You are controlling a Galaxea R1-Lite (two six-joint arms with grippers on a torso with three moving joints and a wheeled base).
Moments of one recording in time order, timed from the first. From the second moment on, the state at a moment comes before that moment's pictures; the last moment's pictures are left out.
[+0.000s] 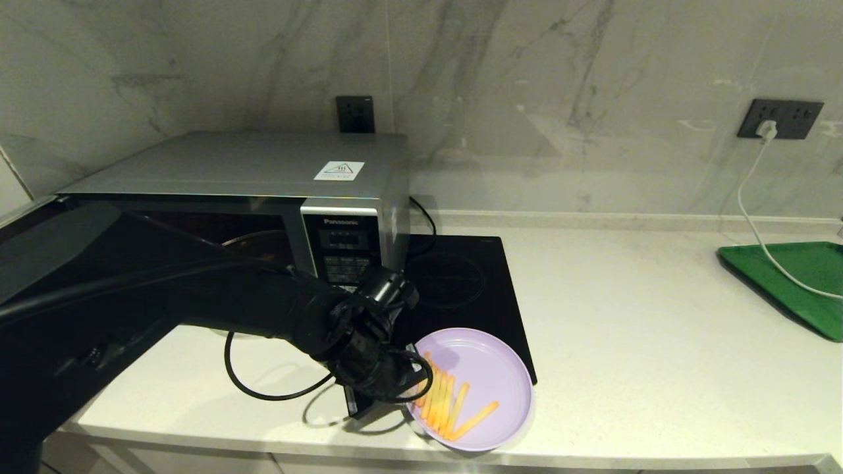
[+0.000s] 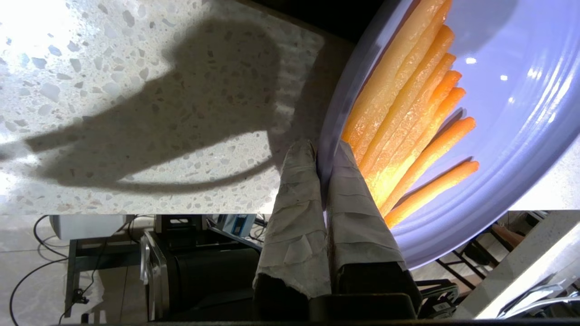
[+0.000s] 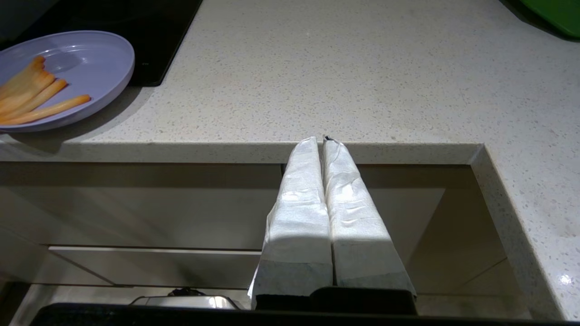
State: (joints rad) left arm -0.65 2.12 -1.32 0.33 -0.13 -0.99; right arm 0.00 0.00 -0.11 0.26 -0.03 0.08
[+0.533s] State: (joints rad) left arm -0.65 2.11 -1.32 0.34 -0.12 -1.01; right arm 0.00 0.00 -0.11 0.26 -0.03 0.08
